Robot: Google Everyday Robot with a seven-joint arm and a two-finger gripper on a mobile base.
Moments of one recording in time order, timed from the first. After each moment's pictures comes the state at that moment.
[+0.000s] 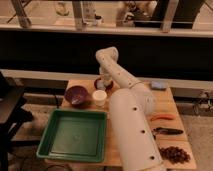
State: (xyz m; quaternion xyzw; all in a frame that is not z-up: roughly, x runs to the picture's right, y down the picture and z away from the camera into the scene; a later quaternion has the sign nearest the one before) arm 0.014 -0.045 0.994 -0.27 -0.11 -0.29 0.91
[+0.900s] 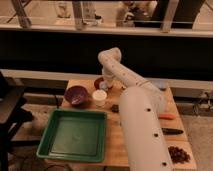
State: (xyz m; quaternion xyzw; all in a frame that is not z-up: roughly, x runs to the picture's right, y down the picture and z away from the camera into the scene) arm 0.037 -0.040 0.977 -0.27 -0.09 -0.28 0.92
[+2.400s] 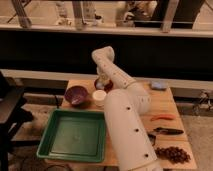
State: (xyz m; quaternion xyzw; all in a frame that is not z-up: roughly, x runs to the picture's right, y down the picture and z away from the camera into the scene) arm 0.005 -0.051 0.996 -0.27 -0.09 -0.31 0.91
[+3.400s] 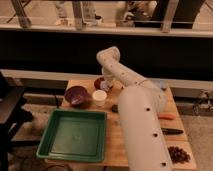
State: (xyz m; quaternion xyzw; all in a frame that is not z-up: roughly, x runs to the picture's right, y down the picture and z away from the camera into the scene) arm 0.041 -0.045 0.974 -0.27 -0.06 -0.28 0.92
